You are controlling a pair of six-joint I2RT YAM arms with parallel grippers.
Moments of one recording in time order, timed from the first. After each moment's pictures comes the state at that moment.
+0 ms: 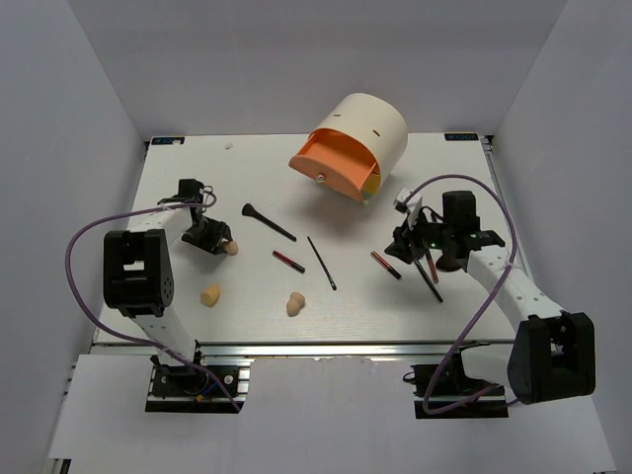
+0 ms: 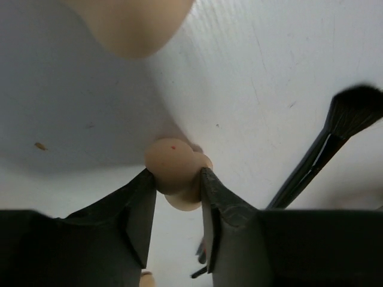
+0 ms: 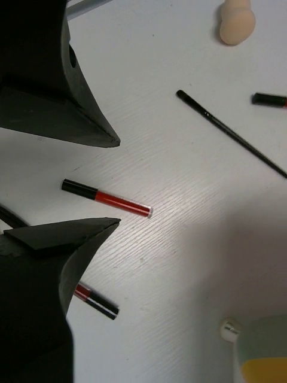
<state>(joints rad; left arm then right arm) 0.03 1.76 1.10 -0.61 0.06 -1.10 0.18 1.23 0.80 -0.33 -0.74 -0.53</state>
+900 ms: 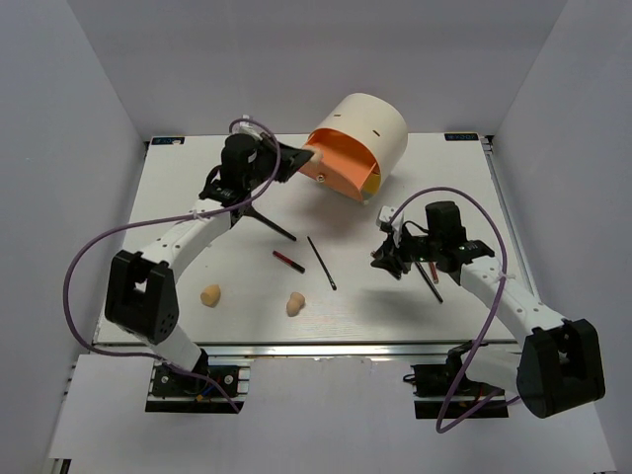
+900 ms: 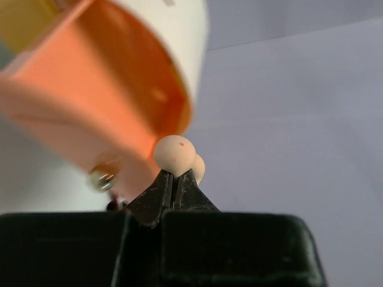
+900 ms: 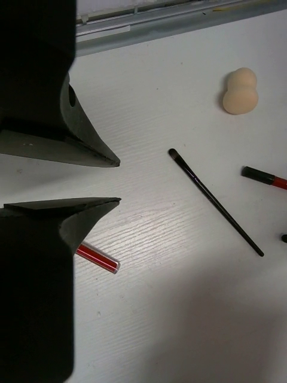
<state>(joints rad) -0.40 1.59 1.24 0.15 0.24 -1.18 0.34 1.17 0.73 -0.31 -0.81 -0.59</state>
